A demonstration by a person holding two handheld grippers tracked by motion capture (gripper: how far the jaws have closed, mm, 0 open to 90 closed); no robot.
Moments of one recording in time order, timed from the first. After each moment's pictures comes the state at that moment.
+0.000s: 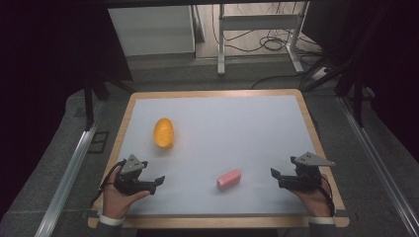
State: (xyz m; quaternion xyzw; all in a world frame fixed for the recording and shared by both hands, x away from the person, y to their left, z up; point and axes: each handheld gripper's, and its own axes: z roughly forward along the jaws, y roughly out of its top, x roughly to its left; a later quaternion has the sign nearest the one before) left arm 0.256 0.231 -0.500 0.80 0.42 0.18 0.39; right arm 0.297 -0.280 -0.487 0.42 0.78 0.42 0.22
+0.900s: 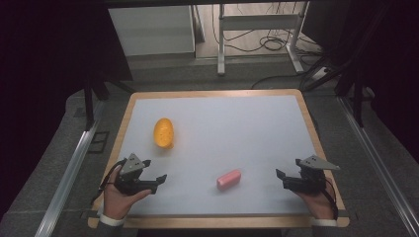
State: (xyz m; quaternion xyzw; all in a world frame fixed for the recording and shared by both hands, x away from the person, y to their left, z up) left arm 0.249 0.225 -0.485 0.80 0.41 0.18 0.41; right arm 0.294 -0.294 -0.496 0.44 0.77 0.41 0.24
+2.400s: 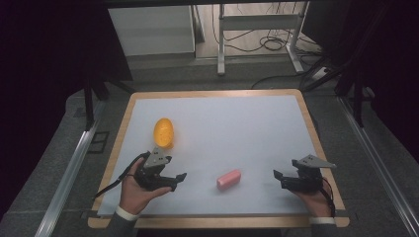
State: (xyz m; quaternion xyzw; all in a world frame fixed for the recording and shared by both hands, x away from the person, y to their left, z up) left arm 0.261 0.165 -0.453 0.84 0.35 0.16 0.39; right arm 0.302 -0.293 -0.507 0.44 0.77 0.41 0.21
